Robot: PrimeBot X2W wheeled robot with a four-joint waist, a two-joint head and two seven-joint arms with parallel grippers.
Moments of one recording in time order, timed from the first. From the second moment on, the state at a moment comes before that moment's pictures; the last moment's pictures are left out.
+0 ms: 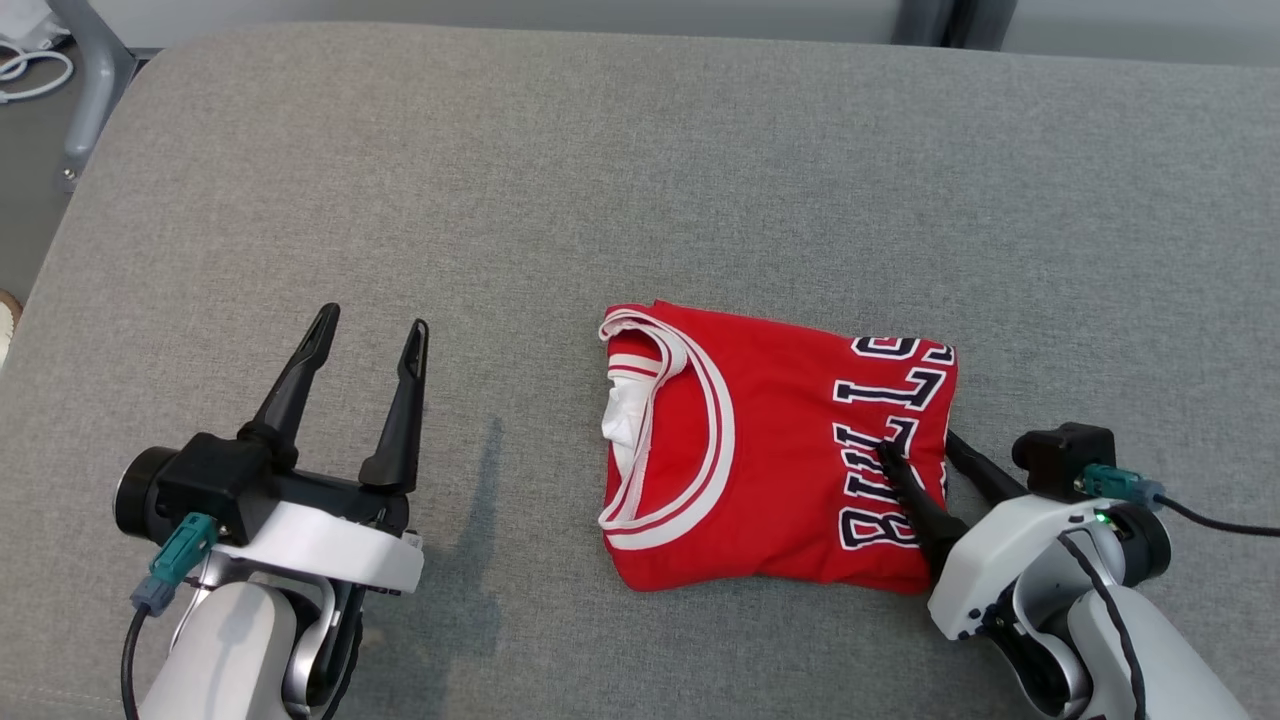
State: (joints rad) left arm -0.25 0.23 -0.25 0.12 -0.34 0.00 -0.25; right arm -0.30 -0.14 0.29 0.43 0.40 0.13 0.06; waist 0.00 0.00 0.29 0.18
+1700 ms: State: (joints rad) left arm -0.40 0.34 -0.25 -0.11 -0.28 -0.03 -0.14; right arm -0.60 -0.82 0.17 0.31 0.32 0.13 -0.03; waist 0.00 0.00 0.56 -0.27
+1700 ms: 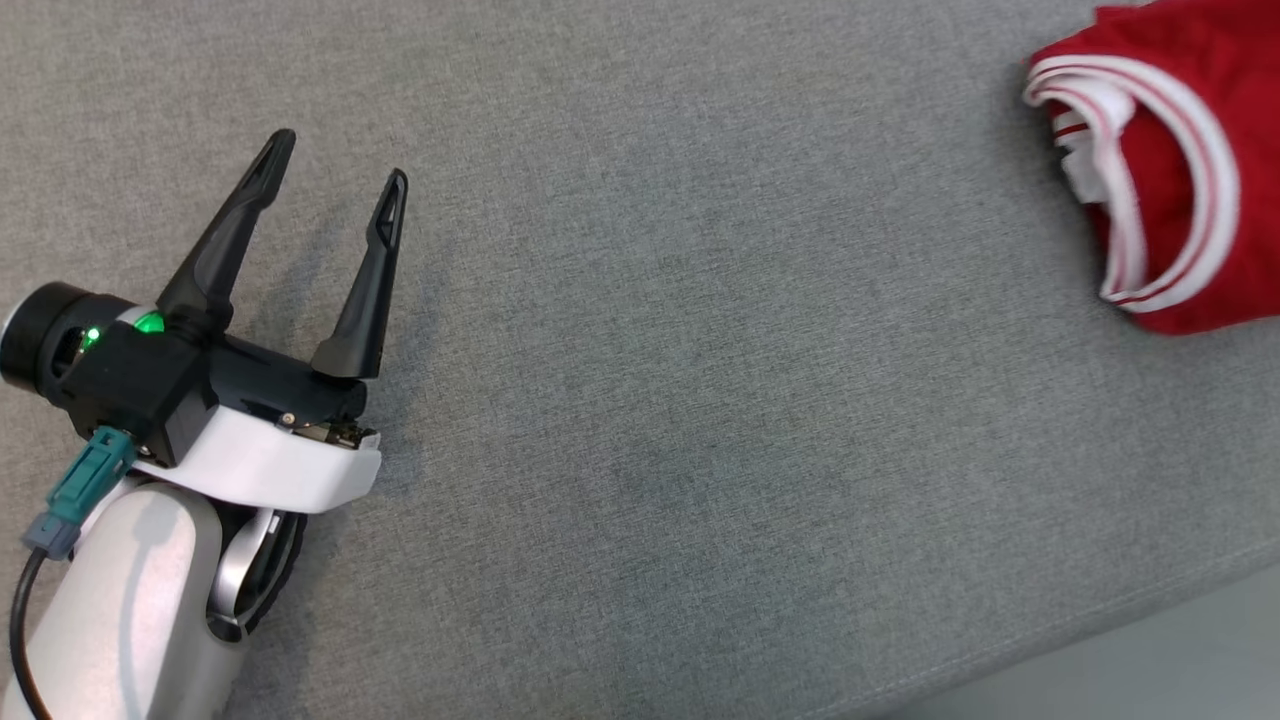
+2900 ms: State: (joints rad) left arm -0.23 0.31 -0.18 -0.02 -0.37 0.06 -0.23; right arm -0.41 -0.21 -0.13 0.21 0.16 0.13 -0.16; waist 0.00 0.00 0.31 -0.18
